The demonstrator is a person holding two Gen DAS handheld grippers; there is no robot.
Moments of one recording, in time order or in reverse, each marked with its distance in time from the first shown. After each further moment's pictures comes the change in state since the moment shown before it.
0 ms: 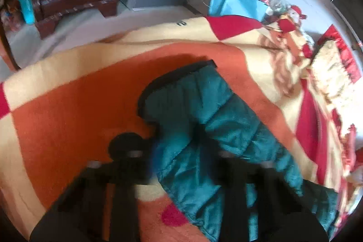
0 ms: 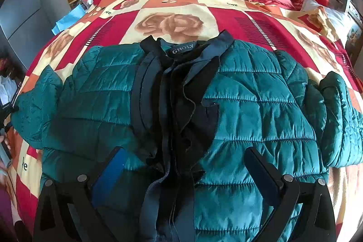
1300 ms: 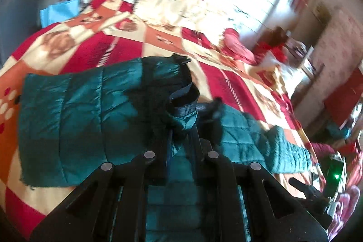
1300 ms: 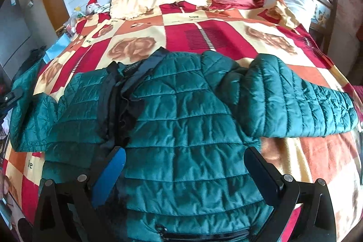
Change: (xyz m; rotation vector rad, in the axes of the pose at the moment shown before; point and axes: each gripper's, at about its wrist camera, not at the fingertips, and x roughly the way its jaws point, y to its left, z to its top) left arm -0.218 -0.294 -0.255 0.653 0.090 -0.559; right arm -0.094 -0.104 -0.047 0.133 -0.100 -0.040
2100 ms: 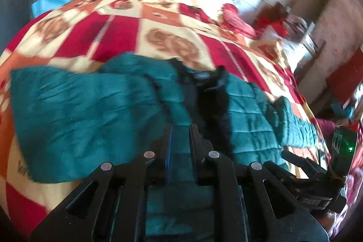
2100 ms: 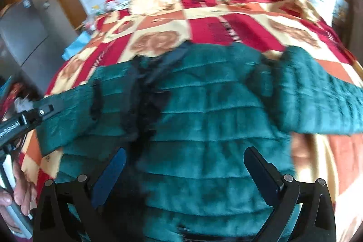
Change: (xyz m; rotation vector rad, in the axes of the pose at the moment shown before) left arm 0.009 0.033 -0.029 0.011 0.120 0.030; right arm 0.014 0.025 -0.007 -0.038 0.025 0.192
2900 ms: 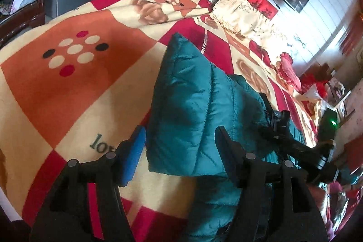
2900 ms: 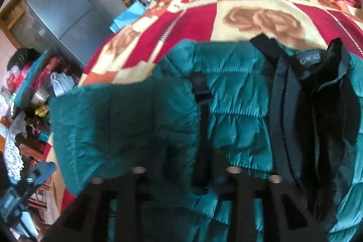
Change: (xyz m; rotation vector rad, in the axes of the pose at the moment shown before) left arm -0.054 0.165 -0.041 -0.338 -0.145 0.164; right arm 0.154 0.159 0.056 -0.114 0.105 0.313
